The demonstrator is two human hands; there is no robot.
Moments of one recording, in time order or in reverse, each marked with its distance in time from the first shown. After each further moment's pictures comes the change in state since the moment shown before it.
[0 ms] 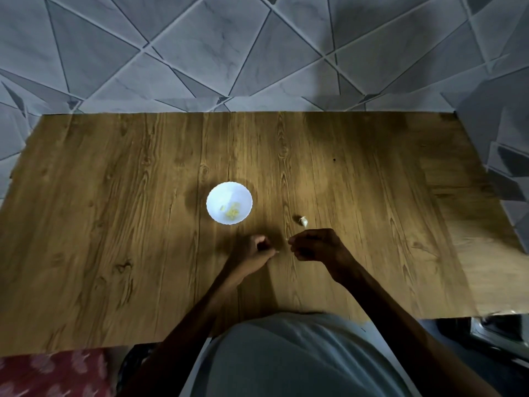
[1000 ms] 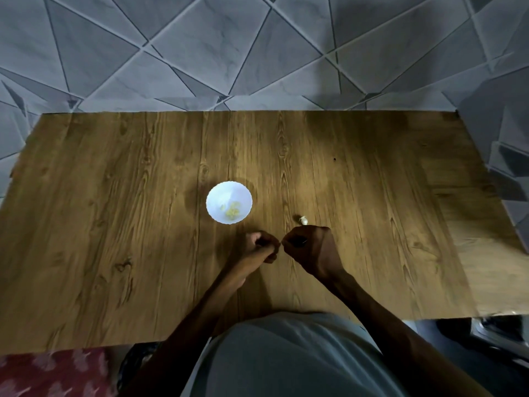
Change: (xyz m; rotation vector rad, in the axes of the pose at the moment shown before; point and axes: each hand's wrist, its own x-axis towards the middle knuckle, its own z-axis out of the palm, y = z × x) left_hand -0.010 0.022 0.003 -0.434 0.019 -0.130; right_hand 0.007 0.005 0.022 -0.803 0.212 -0.497
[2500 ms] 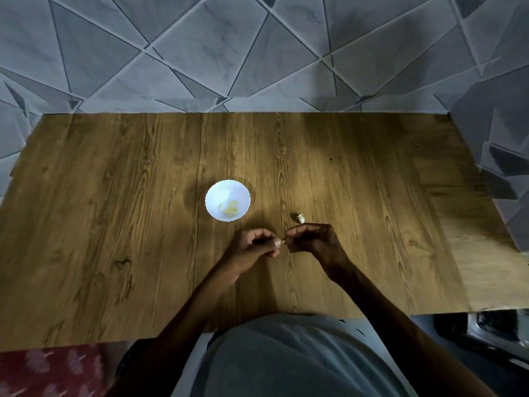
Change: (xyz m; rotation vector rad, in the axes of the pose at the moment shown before) left_hand -0.013 -0.002 -0.015 -0.114 -0.215 0.223; right_hand -0.008 0.011 -0.013 0.841 -0.105 0.284
